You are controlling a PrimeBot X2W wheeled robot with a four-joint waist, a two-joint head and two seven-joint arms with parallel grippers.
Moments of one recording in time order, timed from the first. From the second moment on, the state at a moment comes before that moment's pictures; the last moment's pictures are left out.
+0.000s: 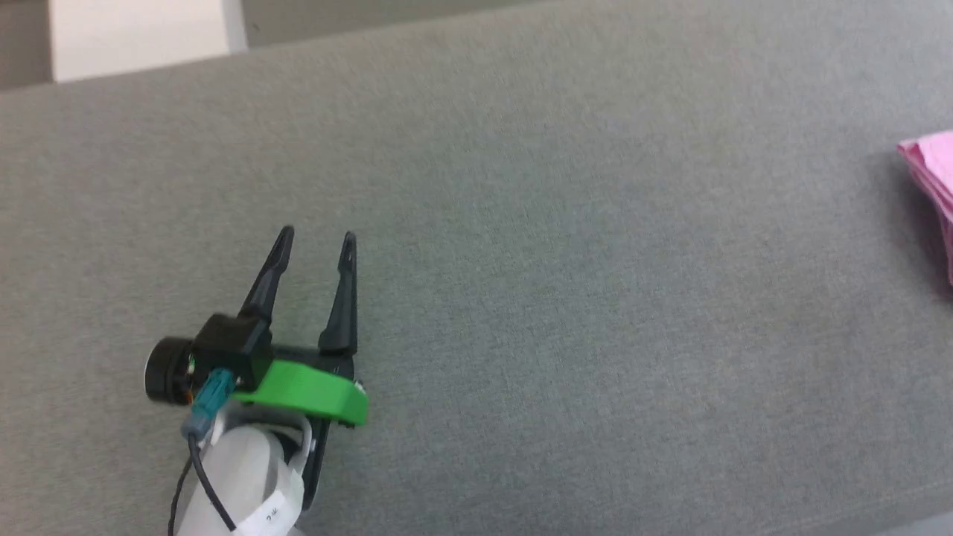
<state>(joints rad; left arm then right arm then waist) -0.23 0.09 -0.13 0.09 -0.14 -0.08 -0.25 -0.75 -0.52 -0.14 0.98 0.05 0.13 -0.22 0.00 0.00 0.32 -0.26</state>
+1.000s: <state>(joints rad) -0.05 0.05 -0.15 0.16 -0.23 -0.05 -0.26 0.08 -0.07 -0.11 -0.03 0.12 0.13 -0.18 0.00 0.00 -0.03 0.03</state>
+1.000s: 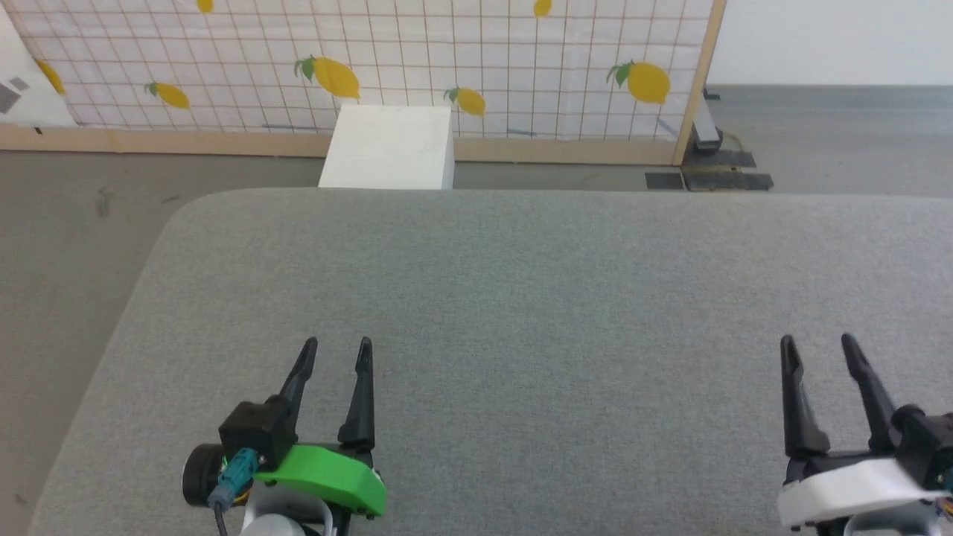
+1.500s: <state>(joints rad) 0.01 0.05 -0.16 0.18 -0.23 -0.05 -0.26 0.15 -0.05 -0.09 0.02 0.14 0.13 -0.20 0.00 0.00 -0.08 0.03</state>
